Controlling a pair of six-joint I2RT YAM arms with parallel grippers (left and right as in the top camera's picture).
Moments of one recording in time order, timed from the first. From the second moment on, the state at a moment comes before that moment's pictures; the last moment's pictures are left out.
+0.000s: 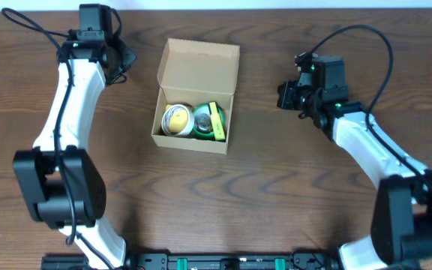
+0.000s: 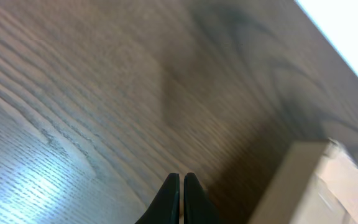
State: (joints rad) left arm 0.02 1.92 1.63 -0.76 -0.03 -0.73; right arm 0.17 1.71 1.02 -0.13 -0.28 0.37
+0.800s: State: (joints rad) left arm 0.10 2.30 1.63 -0.49 0.78 -0.80; right arm 0.19 2.01 1.02 0.33 -0.55 0.81
